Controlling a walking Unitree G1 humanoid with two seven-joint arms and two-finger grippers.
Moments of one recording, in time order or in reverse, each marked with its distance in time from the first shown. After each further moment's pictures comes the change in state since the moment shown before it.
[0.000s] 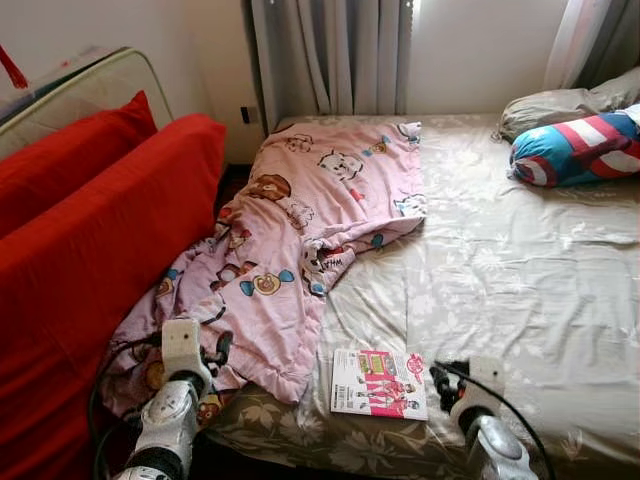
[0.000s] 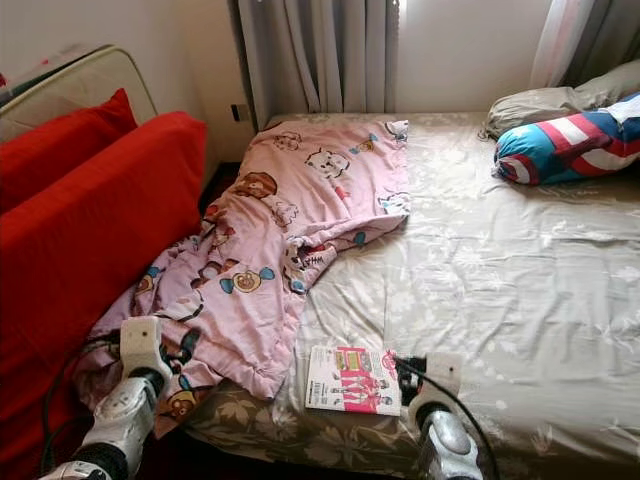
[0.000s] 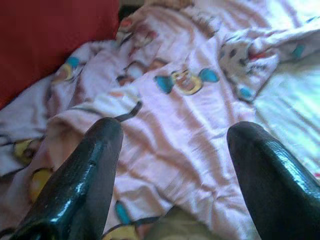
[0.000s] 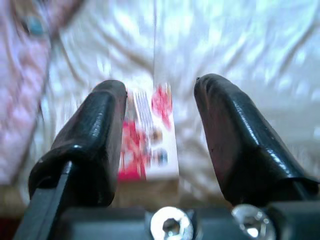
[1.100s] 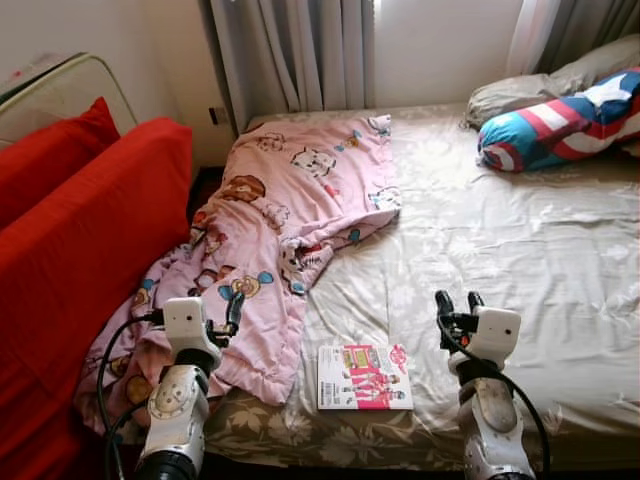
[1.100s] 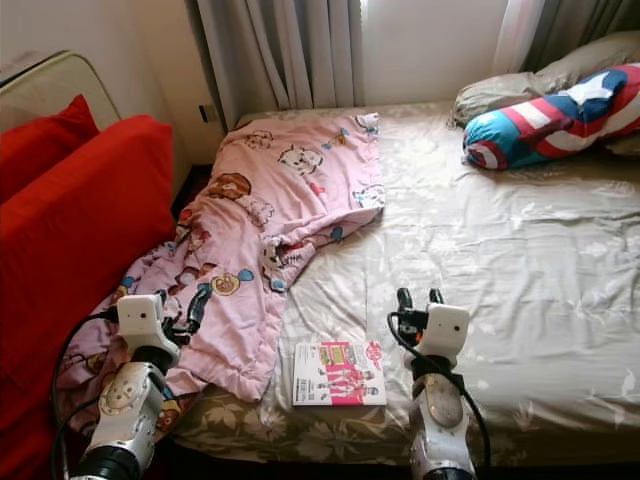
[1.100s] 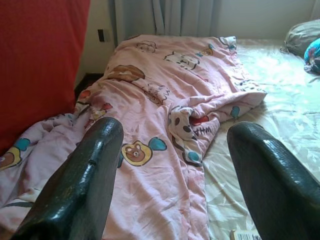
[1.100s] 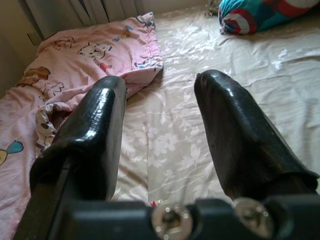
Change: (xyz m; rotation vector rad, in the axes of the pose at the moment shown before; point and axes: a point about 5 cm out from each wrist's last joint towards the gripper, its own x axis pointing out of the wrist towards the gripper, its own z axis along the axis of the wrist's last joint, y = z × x) left arm -0.004 -0.009 0.037 -0.014 -0.254 -0.066; right arm -0.007 0.036 0.056 -0.046 -0.407 0.045
